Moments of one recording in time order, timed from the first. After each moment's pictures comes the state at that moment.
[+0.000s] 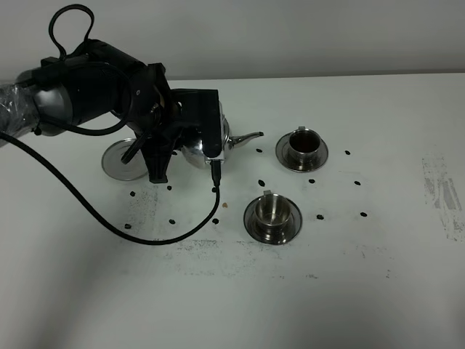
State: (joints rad) left arm -0.47 1.99 -1.47 0.20 0.56 1.02; right arm -0.01 -0.01 -0.52 0.24 1.12 -0.13
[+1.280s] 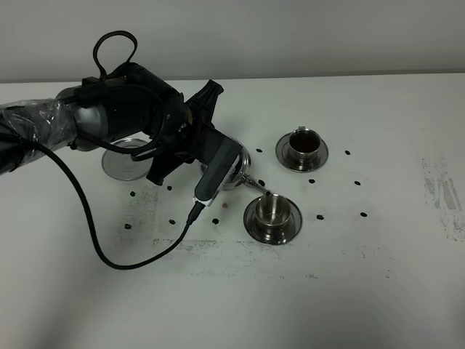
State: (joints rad) left arm -0.53 2.06 -1.47 0.27 0.45 1.52; right arm -0.01 -0.01 -0.52 0.24 1.12 -0.13
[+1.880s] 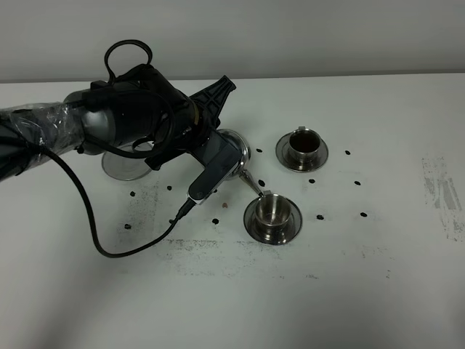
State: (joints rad) left arm -0.56 2.06 -1.47 0.46 0.38 1.53; right arm -0.01 -0.01 -0.52 0.24 1.12 -0.13
